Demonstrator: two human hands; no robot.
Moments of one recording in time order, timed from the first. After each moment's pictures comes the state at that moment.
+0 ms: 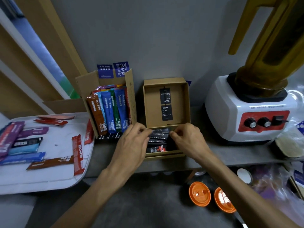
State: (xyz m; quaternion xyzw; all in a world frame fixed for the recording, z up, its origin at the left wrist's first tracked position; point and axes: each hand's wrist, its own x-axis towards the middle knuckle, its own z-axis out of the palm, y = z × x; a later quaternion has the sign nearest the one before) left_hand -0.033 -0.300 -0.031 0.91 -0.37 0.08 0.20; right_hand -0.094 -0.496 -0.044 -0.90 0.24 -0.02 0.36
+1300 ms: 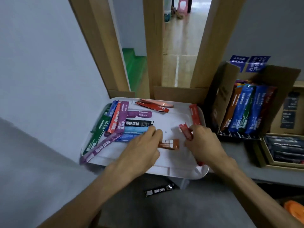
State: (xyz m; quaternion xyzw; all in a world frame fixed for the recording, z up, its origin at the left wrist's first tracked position) left_hand 0.071 0.026 -0.017 0.92 -0.35 -0.05 0.14; right_hand 0.041 -0.178 -0.034 -0.96 0.16 0.04 0.21
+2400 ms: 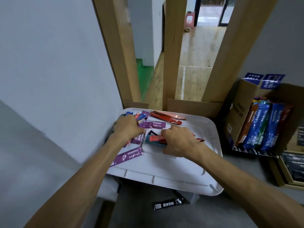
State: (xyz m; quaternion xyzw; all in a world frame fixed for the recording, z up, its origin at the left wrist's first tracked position) left_hand 0.202 0.074 -0.020 0.98 -0.04 -0.12 0.15; right_hand 0.121 -0.106 -0.018 -0.99 -0.14 0.04 0.01
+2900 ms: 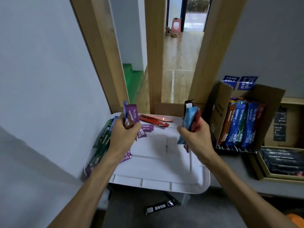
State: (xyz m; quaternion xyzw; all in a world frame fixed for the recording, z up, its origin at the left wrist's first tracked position) left_hand 0.140 0.044 -0.001 0.78 -0.01 0.01 0.63; right_hand 0.074 -0.164 -0.010 -0.73 0.12 -0.16 0.65
